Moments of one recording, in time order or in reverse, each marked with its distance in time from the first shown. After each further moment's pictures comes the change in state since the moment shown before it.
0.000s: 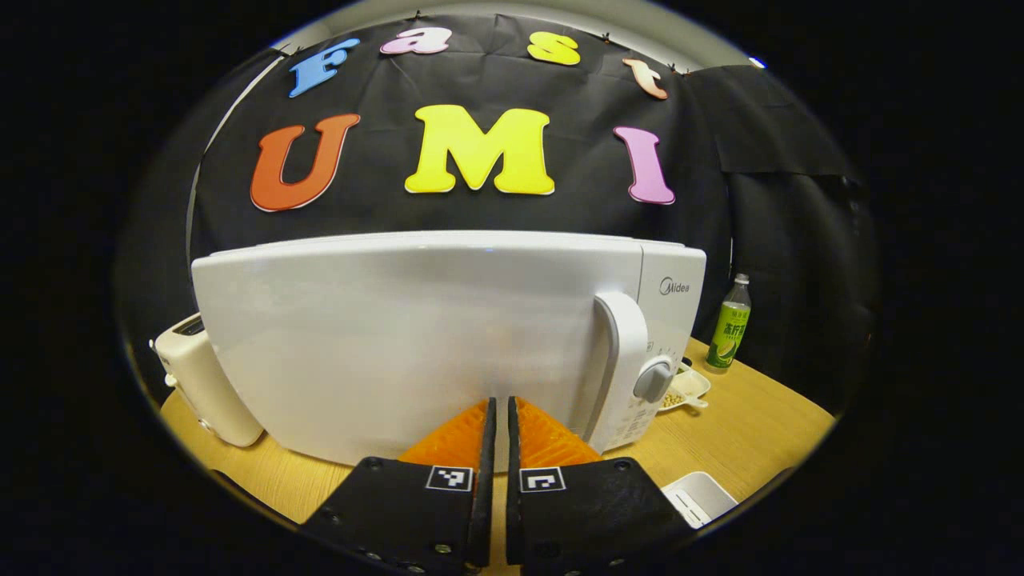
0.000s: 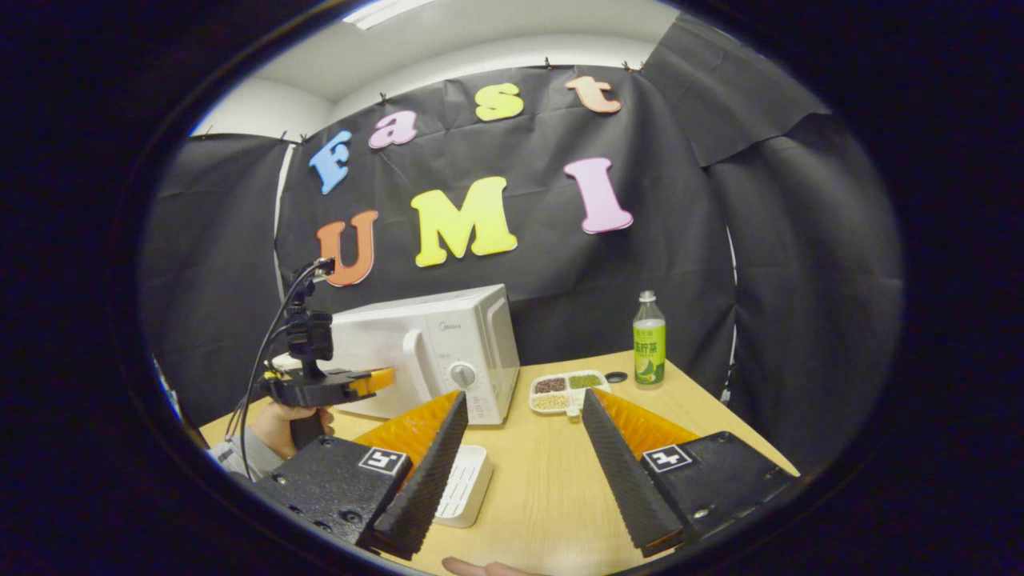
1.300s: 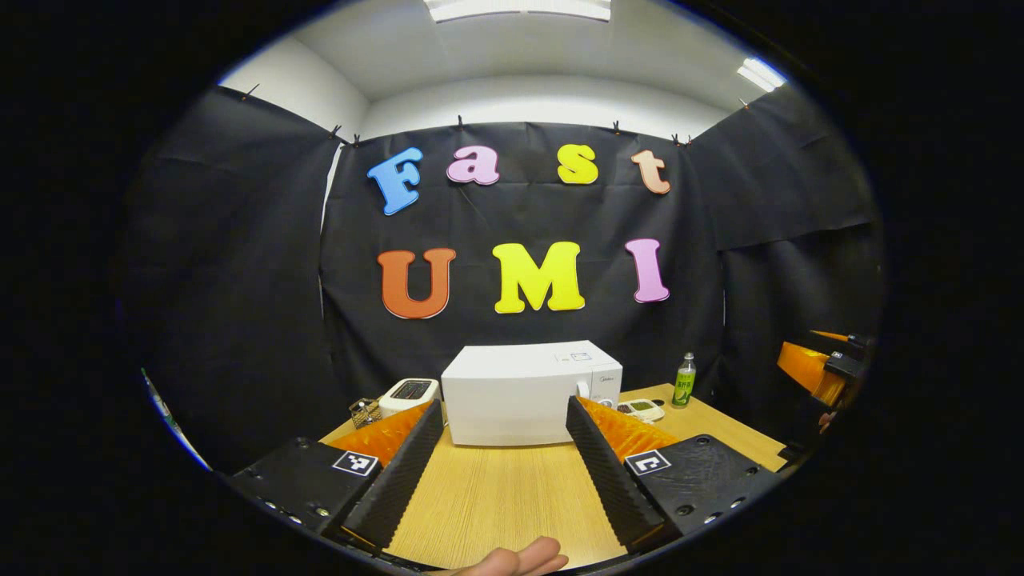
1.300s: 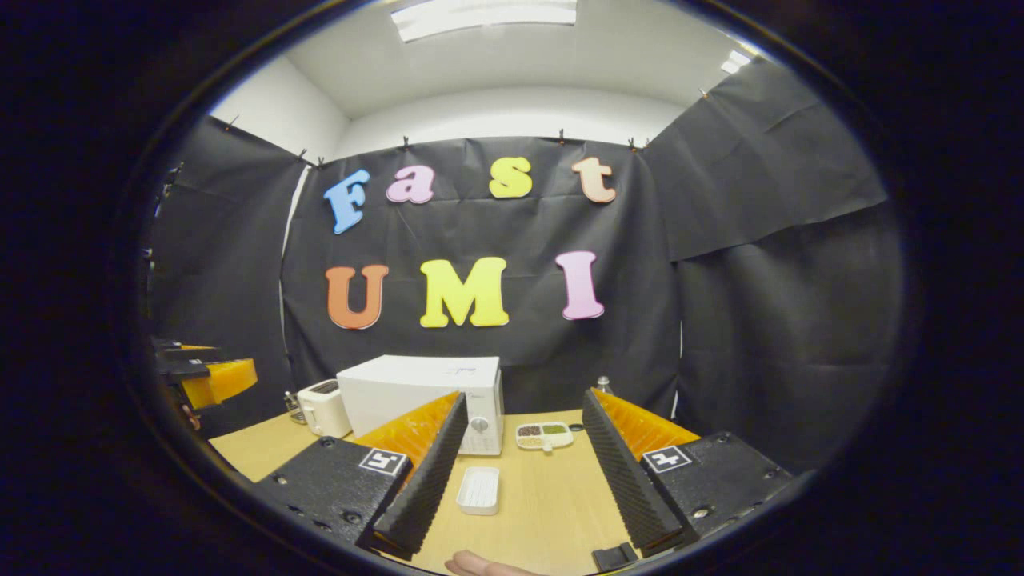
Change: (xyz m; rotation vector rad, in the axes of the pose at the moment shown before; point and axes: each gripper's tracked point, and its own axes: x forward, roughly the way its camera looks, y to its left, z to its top) left arm -0.411 0.017 0.133 0.042 -0.267 0.201; right arm -0.201 0.072 0.134 -0.107 -0.173 -0.099
